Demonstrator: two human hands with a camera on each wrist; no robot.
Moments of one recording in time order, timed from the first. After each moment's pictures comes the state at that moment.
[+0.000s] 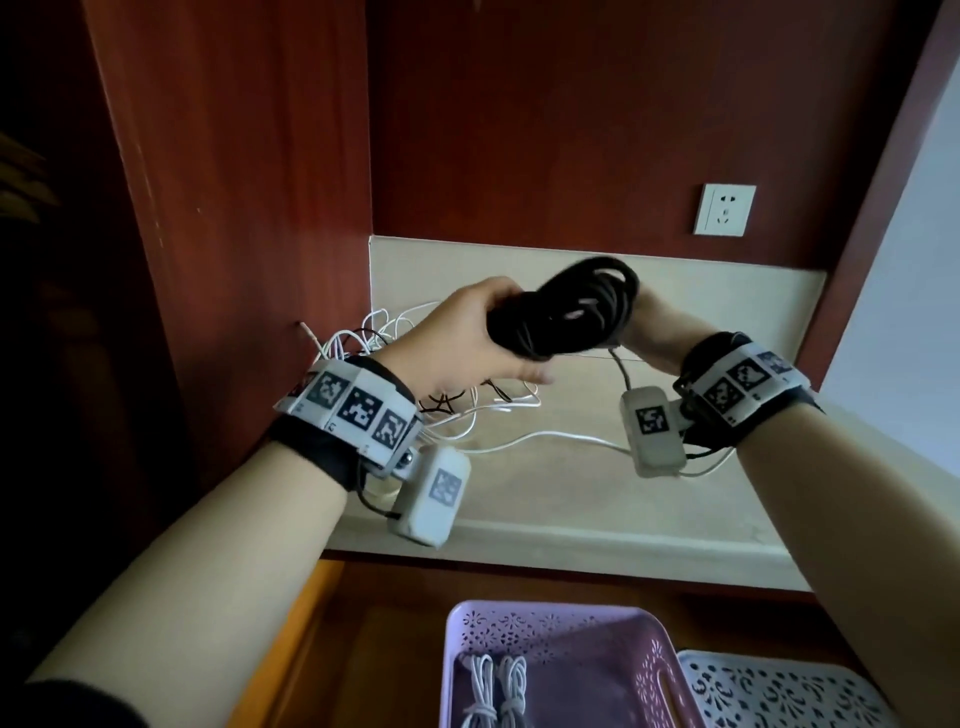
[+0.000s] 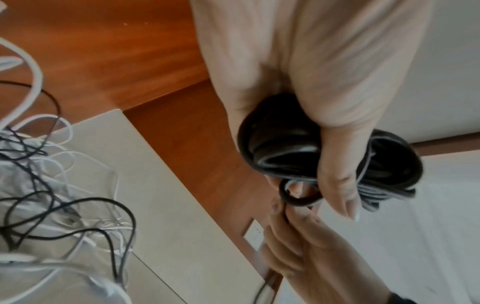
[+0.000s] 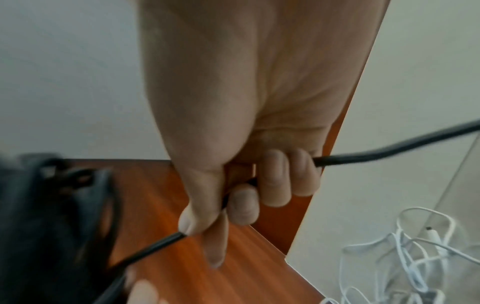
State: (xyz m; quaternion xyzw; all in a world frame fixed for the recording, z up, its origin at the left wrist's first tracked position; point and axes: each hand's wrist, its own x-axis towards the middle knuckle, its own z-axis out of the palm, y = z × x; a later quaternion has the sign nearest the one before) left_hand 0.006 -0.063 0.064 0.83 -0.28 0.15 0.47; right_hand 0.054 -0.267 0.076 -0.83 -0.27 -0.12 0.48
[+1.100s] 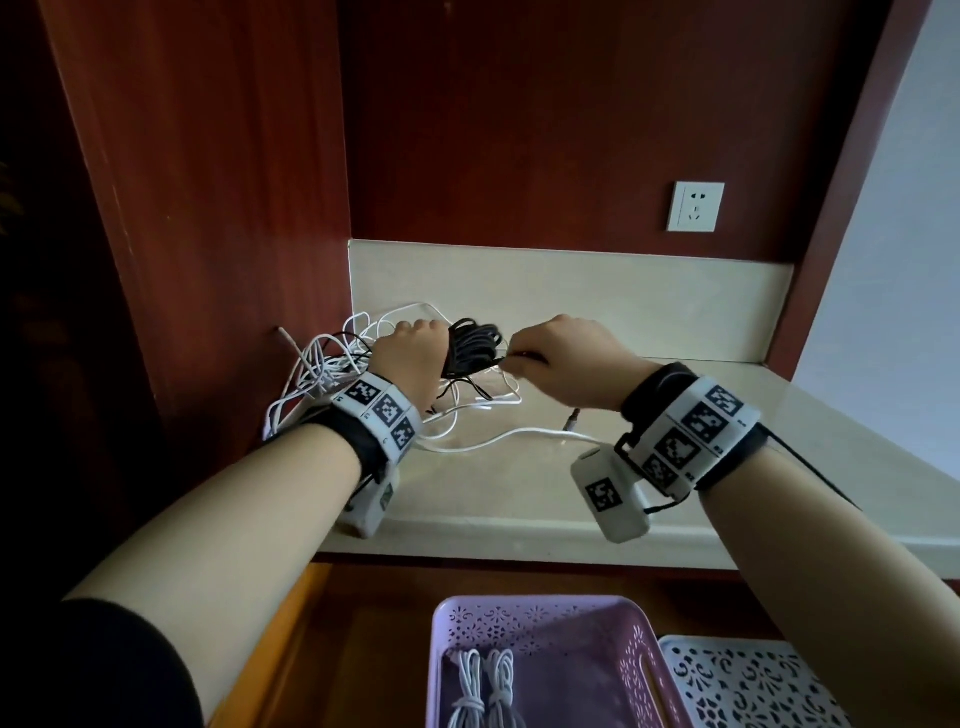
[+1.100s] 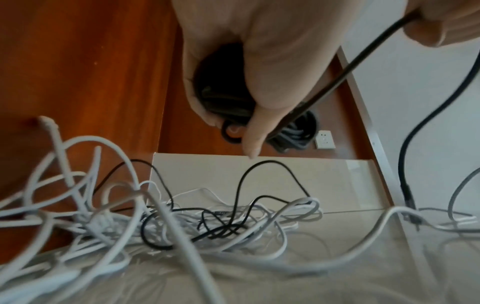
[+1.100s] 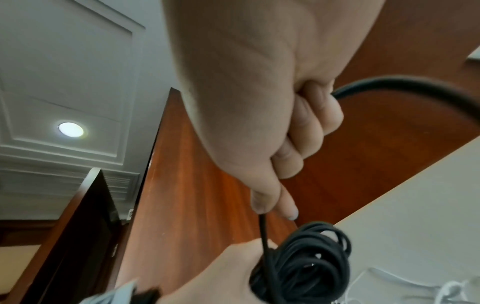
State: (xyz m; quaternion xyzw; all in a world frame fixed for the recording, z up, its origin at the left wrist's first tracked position) left_hand 0.055 -0.054 0.023 0.96 -0.09 0.26 -0.04; right_hand 0.002 -0.230 0.067 -0.95 -0.25 -0.18 0.02
